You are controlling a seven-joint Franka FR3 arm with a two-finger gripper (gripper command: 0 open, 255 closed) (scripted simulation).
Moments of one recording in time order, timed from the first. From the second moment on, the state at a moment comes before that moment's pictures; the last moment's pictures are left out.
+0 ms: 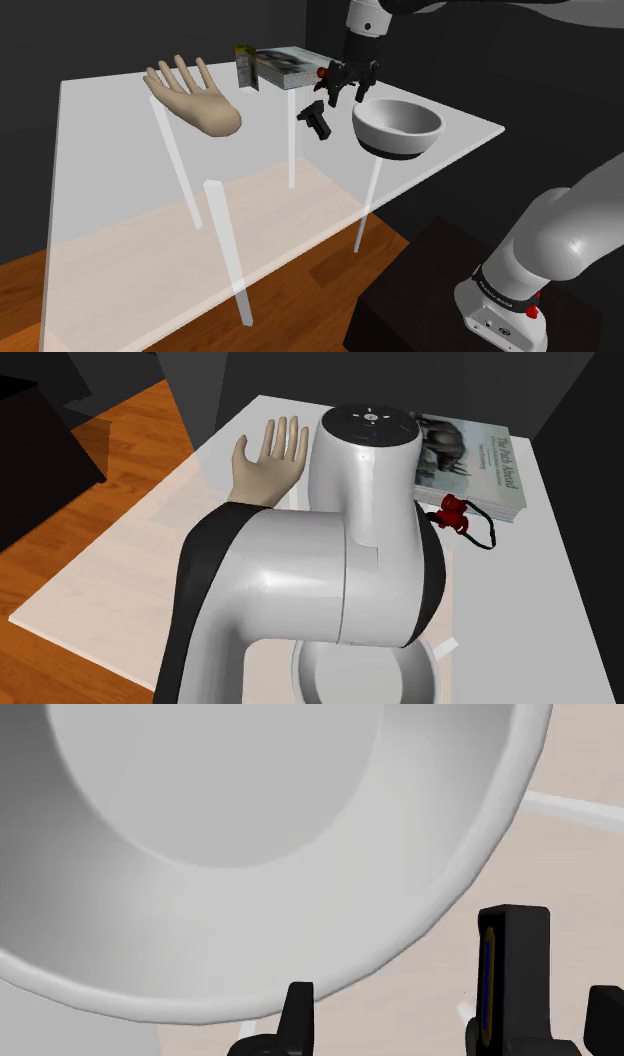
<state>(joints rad) -0.01 -0.26 0.22 -1.88 0.08 1.75 0.31</state>
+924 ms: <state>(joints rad) 0.01 0.09 0.28 -1.60 -0.02 1.79 0.52</state>
